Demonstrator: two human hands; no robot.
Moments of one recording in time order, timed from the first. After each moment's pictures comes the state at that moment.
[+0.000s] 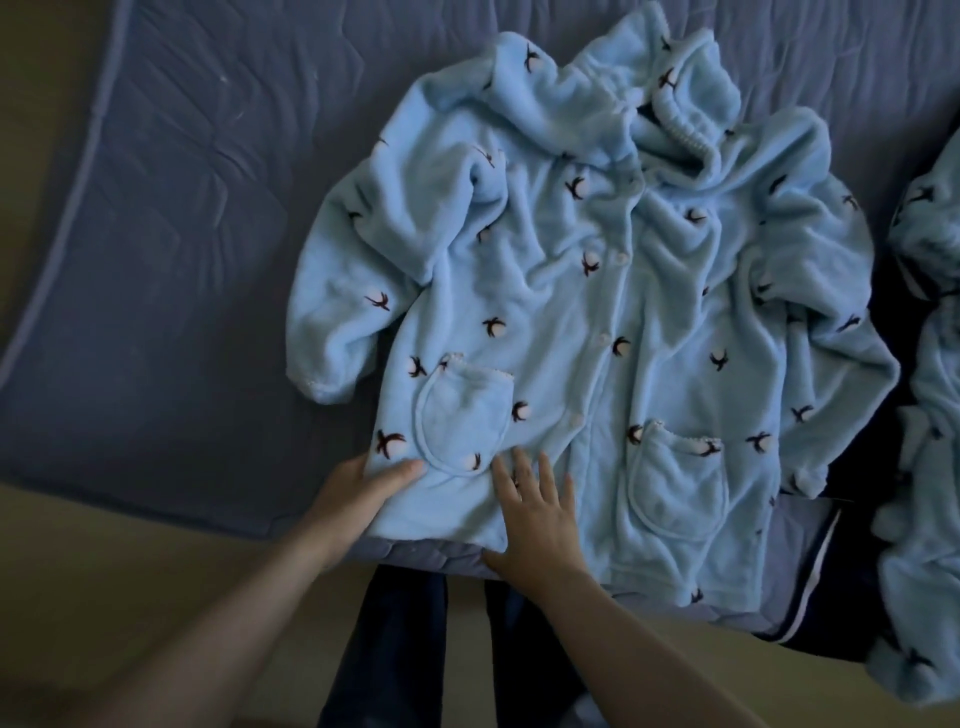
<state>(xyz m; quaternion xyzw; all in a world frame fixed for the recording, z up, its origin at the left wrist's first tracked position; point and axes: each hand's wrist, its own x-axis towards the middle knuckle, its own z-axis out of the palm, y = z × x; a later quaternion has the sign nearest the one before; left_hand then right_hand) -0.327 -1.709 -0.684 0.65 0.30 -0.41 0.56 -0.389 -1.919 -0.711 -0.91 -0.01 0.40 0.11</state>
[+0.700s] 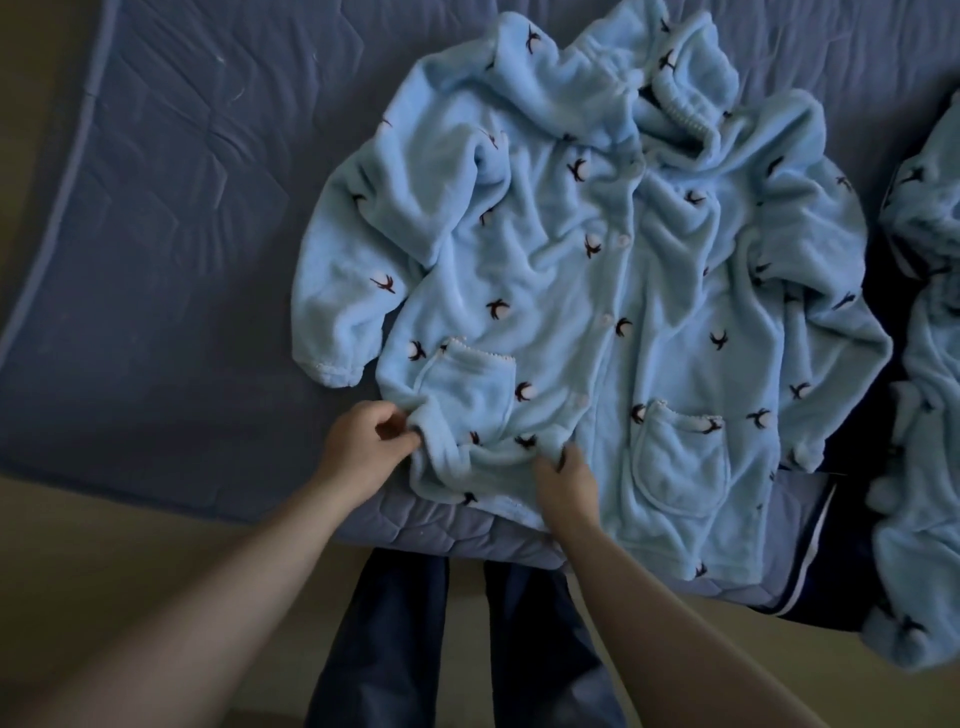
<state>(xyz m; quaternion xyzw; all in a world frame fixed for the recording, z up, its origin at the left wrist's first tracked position) -0.302 -1.700 -0.693 0.86 0.11 -0.31 0.39 -0.367 -1.916 -0.710 -0.75 0.44 0.25 0.43</state>
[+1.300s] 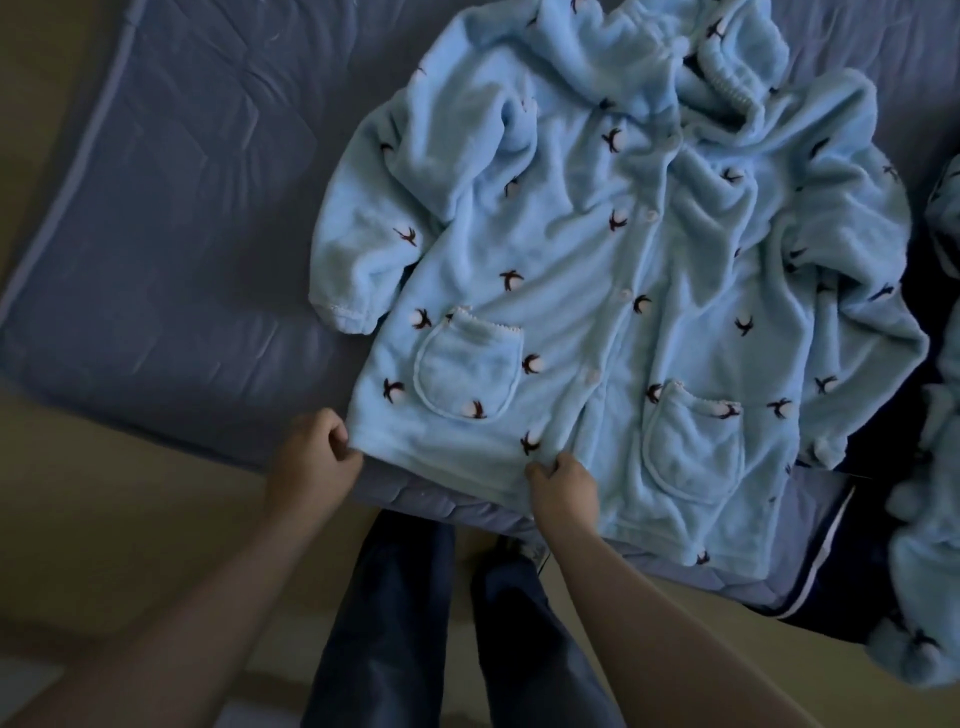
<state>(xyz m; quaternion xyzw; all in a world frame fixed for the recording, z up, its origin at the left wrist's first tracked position) -0.372 -1.656 -0.707 0.92 0.18 -0.24 0.26 -0.406 -1.909 -0.733 -0.81 0.39 0.31 0.31</state>
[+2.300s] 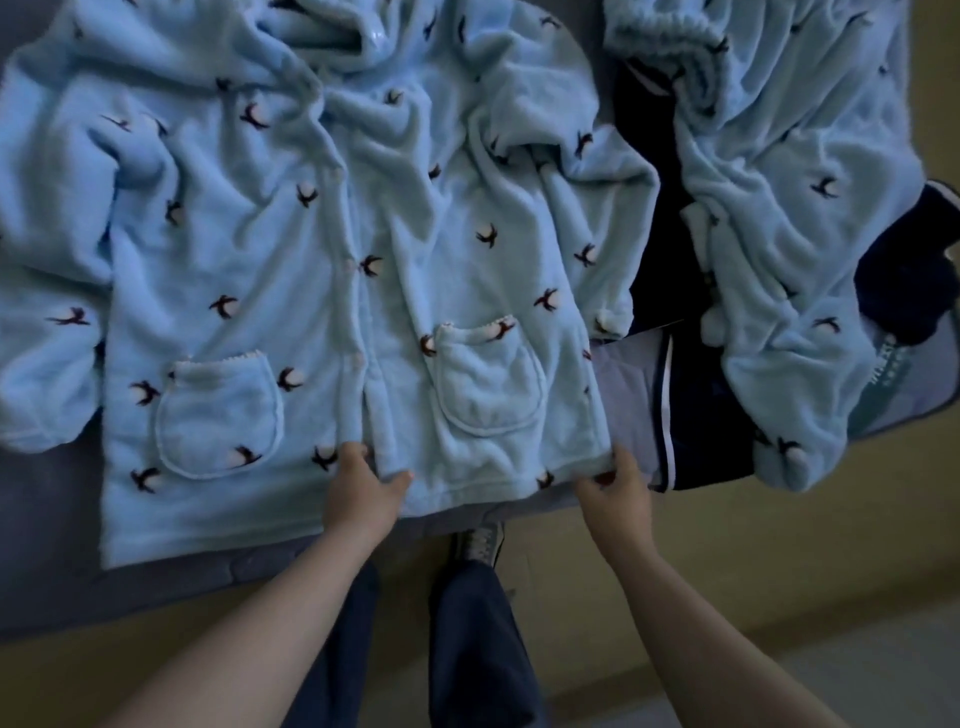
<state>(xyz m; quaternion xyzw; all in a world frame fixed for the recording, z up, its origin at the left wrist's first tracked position) -0.406 -1.897 -0.738 0.86 0.15 -0.40 0.28 -0.535 -2.114 -0.715 -0.70 0.56 0.12 0.44</state>
